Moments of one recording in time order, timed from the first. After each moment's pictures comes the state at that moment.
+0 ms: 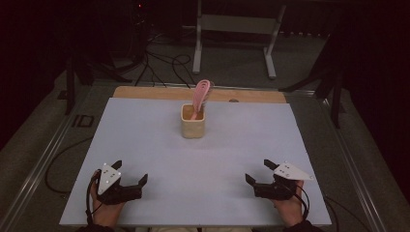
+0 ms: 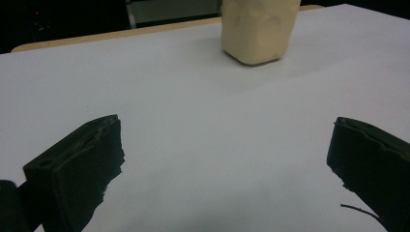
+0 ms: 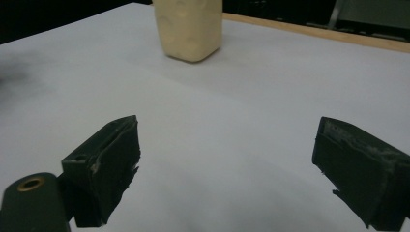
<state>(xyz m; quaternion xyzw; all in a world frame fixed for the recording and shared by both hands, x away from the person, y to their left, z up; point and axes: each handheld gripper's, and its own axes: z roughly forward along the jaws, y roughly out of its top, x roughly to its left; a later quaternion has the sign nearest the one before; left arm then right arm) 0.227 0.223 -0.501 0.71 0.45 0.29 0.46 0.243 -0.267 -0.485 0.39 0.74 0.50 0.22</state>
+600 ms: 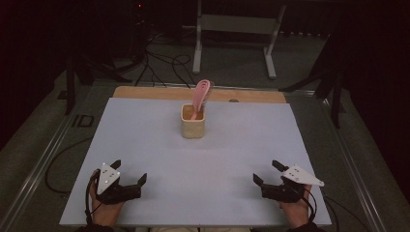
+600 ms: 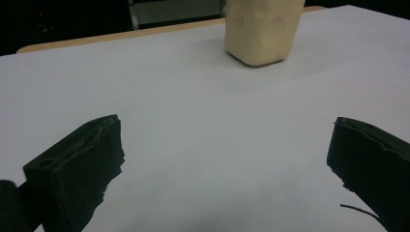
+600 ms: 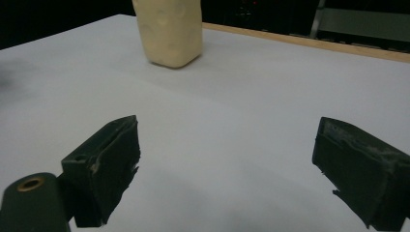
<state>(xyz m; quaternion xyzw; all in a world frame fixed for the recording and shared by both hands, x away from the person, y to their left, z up) 0.227 0.225 -0.502 0.71 0.45 0.29 0.46 0.237 -0.286 -0.488 0.40 0.73 0.50 0.24</state>
